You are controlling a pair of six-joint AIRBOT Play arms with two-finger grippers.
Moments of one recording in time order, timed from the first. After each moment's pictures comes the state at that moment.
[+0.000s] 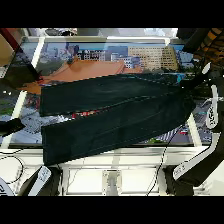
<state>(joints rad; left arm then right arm) 0.80 -0.93 0.82 1.28 -1.25 -1.03 -0.36 -1.89 1.80 -1.60 1.17 1.31</state>
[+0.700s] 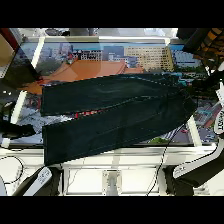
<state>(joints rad) 0.62 -1.02 0.75 1.43 -1.24 -1.04 -0.45 -1.77 1.79 -1.54 1.38 1.29</state>
